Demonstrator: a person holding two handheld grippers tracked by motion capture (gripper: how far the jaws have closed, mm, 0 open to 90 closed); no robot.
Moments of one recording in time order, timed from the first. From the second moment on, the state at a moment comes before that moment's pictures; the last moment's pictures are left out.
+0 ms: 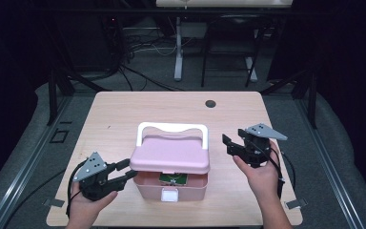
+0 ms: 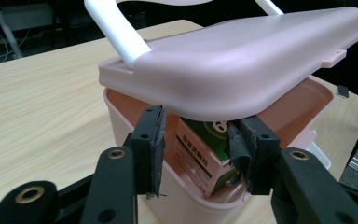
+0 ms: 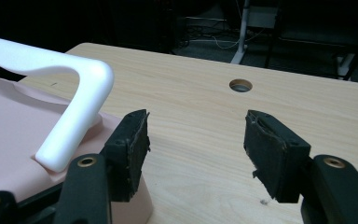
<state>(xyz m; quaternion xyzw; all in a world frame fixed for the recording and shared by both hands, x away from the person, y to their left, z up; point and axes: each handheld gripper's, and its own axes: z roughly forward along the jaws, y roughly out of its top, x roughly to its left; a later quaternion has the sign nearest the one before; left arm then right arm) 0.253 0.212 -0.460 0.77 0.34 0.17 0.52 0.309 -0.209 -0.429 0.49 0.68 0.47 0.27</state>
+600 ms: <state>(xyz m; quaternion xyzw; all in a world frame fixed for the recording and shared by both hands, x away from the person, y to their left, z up) 0.241 0.217 -0.478 0.78 0.33 0.16 0.51 0.311 -0.209 -0.432 0.49 0.68 0.46 0.27</state>
